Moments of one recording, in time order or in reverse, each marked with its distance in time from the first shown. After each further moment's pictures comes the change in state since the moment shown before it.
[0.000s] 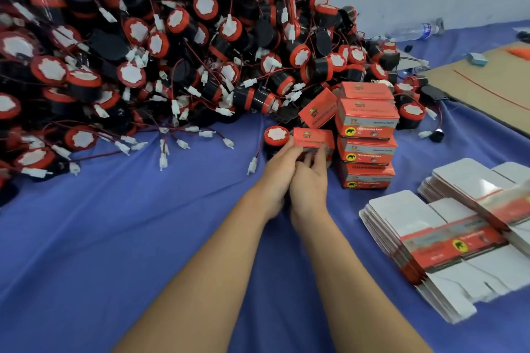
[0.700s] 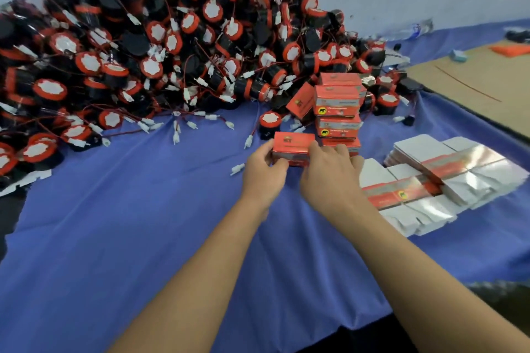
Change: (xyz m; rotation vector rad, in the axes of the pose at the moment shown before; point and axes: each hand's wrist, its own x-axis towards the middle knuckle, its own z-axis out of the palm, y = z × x) left_hand -0.107 -0.025 0.004 0.351 0.228 0.342; right_hand -0.099 -0.086 -0.073 -1.764 -0.133 -0.499
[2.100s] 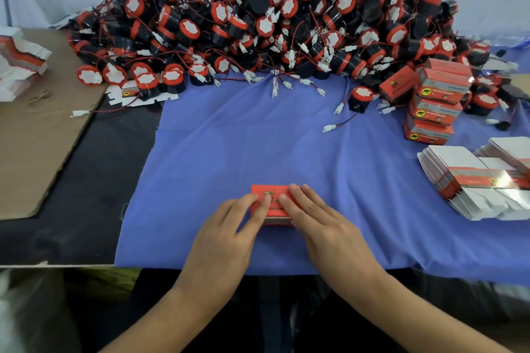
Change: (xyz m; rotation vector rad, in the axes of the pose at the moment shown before) left_hand -0.241 -0.072 -0.195 1.206 0.232 0.554; right_hand -0.183 -0.079 0.065 0.315 0.168 -0.843
